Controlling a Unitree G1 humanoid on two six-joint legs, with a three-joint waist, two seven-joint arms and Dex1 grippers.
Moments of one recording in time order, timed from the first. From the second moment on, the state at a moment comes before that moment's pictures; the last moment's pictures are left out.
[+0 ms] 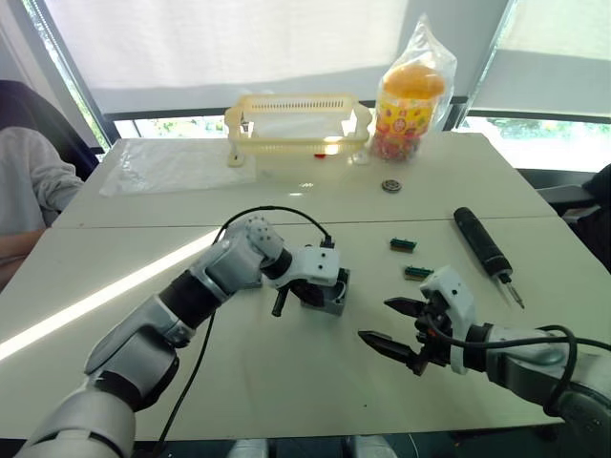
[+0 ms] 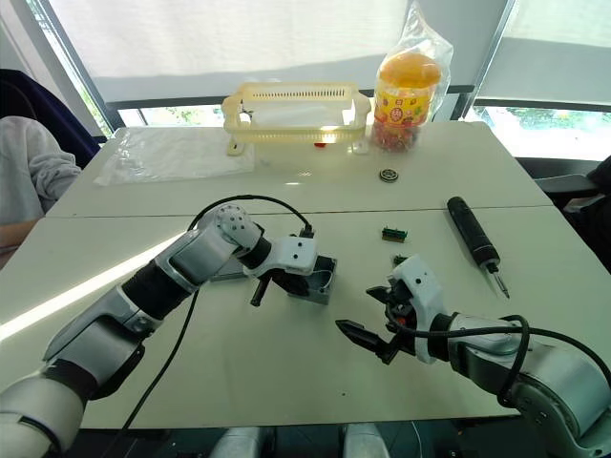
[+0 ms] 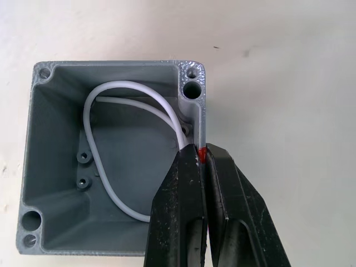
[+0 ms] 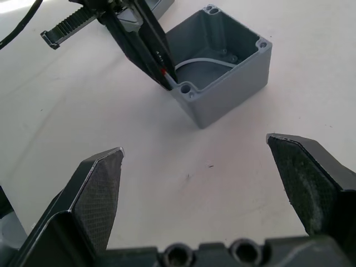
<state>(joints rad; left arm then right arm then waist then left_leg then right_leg) -0.97 0.47 -0.65 0.25 0.05 0.25 -1.44 -0.02 -0.81 -0.16 -0.77 0.91 1.05 0.37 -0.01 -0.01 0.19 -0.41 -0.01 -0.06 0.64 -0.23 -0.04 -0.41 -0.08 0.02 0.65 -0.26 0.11</state>
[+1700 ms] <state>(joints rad) -1.03 0.67 -0.13 0.25 -0.38 0.75 -1.25 -0.17 -1.05 -0.36 -0.64 1.22 1.11 0.48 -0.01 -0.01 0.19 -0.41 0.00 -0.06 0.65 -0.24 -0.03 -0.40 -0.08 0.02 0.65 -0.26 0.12</state>
